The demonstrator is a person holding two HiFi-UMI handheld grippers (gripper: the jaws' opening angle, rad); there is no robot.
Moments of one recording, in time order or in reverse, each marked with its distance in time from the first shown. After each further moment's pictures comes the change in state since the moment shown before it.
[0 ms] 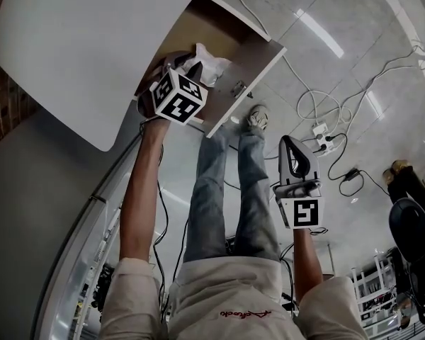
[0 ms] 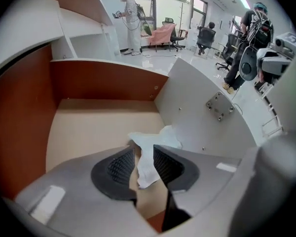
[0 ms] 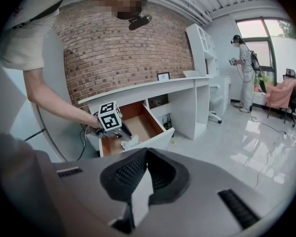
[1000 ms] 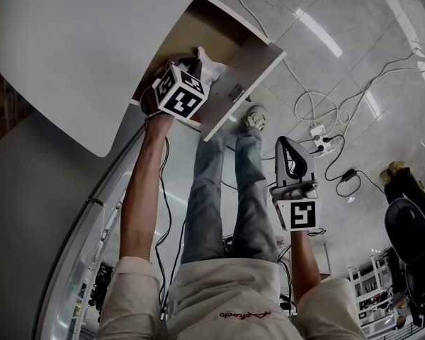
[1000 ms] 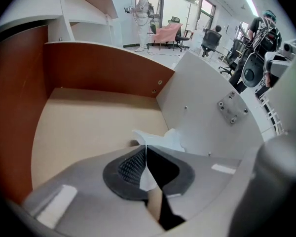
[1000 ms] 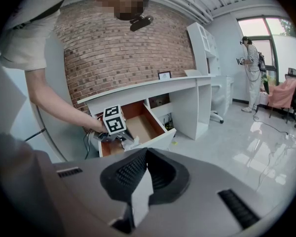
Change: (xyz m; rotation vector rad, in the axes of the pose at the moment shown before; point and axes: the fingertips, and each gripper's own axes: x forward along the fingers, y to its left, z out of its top) left arm 0.020 -0.002 0.000 -0.066 0.026 -0.035; right arm 0.008 0.000 0.005 -0.003 0.008 0.018
